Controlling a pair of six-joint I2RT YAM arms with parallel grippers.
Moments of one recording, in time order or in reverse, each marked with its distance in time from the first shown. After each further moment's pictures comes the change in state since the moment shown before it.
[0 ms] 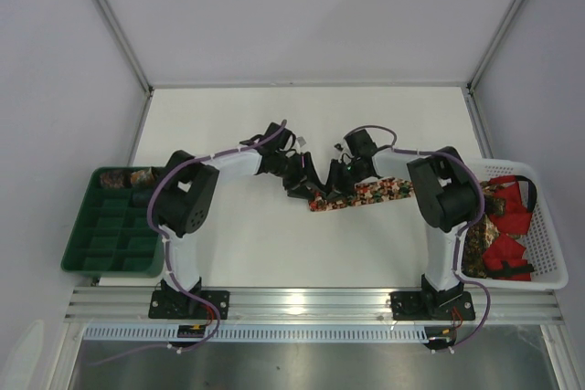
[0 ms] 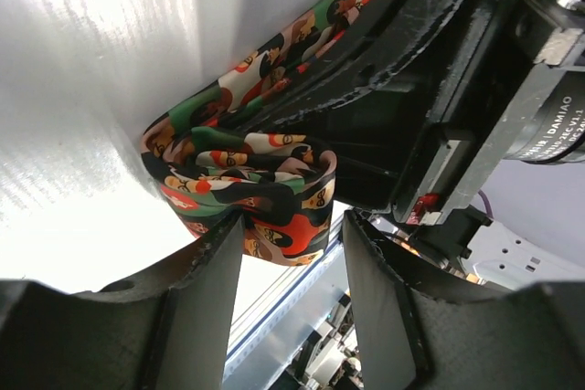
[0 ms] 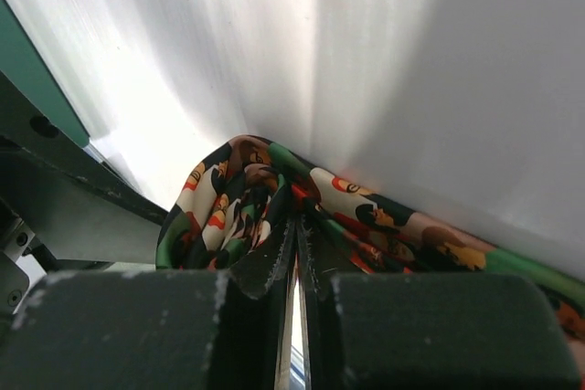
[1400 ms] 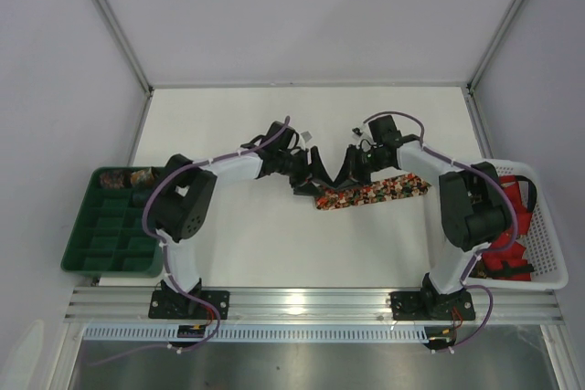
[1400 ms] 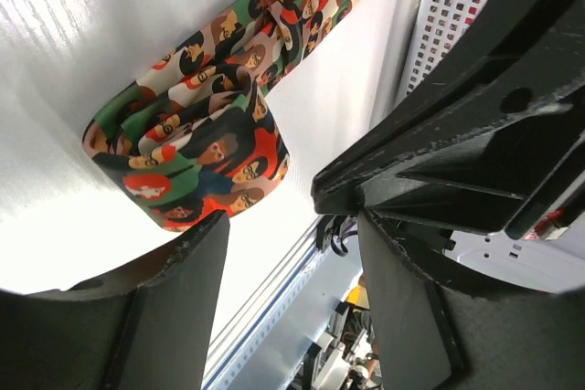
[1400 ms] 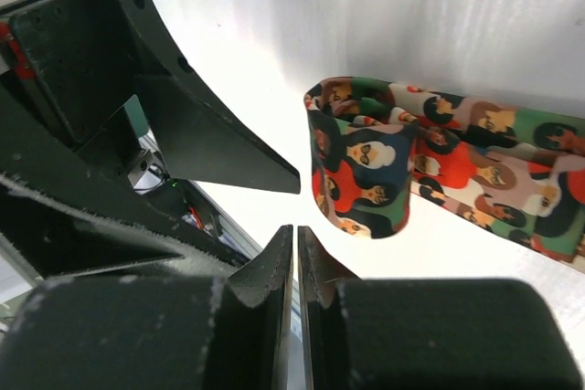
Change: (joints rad) left arm -0.035 -0.040 -0.029 0.148 0.019 -0.062; right arm -0.114 -0.222 -0.007 -0.169 -0.070 -0.060
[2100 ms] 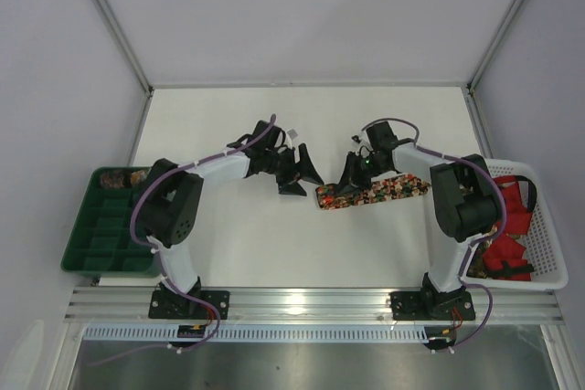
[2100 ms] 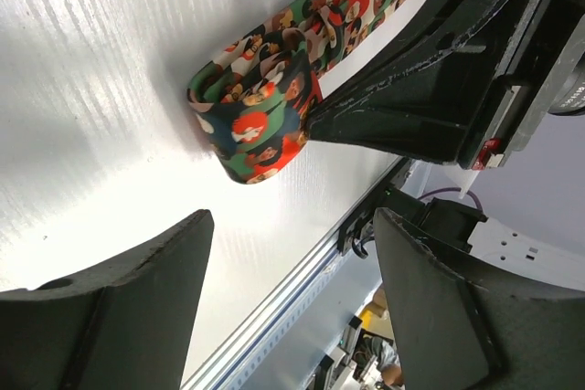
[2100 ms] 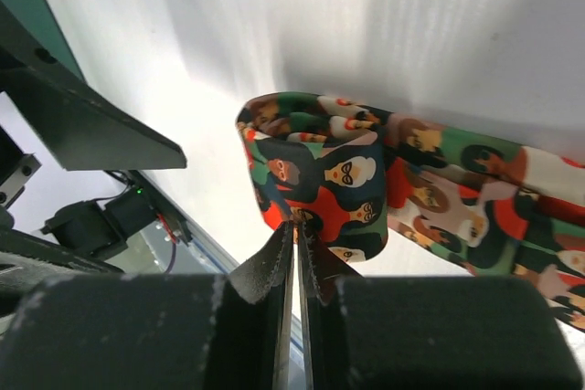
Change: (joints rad) left arm 0.067 -0.087 -0.055 -0.070 -0.051 0.069; right arm -0.006 0.082 -0.011 0.024 0.031 -0.037
